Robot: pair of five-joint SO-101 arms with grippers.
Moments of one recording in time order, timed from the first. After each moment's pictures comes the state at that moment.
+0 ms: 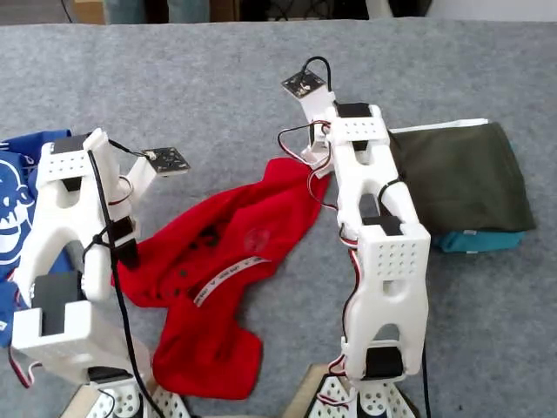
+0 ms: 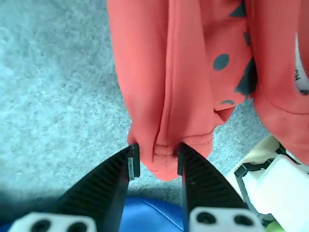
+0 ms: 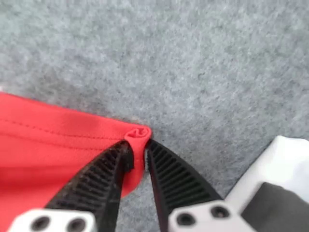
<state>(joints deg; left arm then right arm) -14.7 4.7 15.9 90.4 -66.9 -4.3 44.0 -21.7 64.7 30.0</state>
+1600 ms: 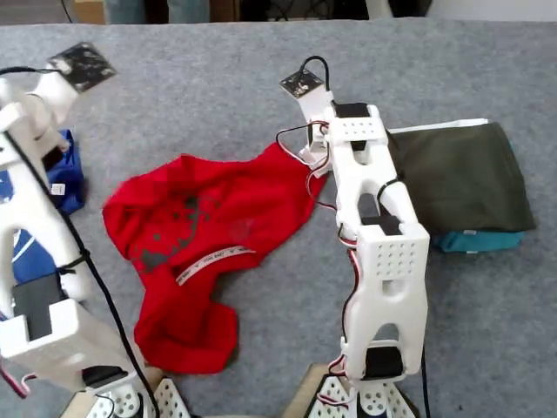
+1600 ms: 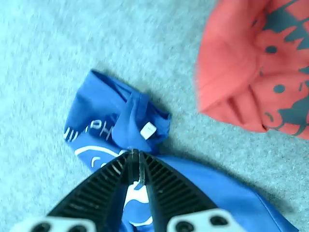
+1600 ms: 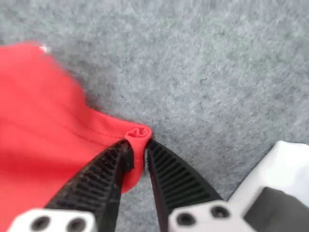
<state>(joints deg) -26.7 4.8 -29.9 100.2 -66.8 -4.7 44.0 -21.7 64.1 29.8</state>
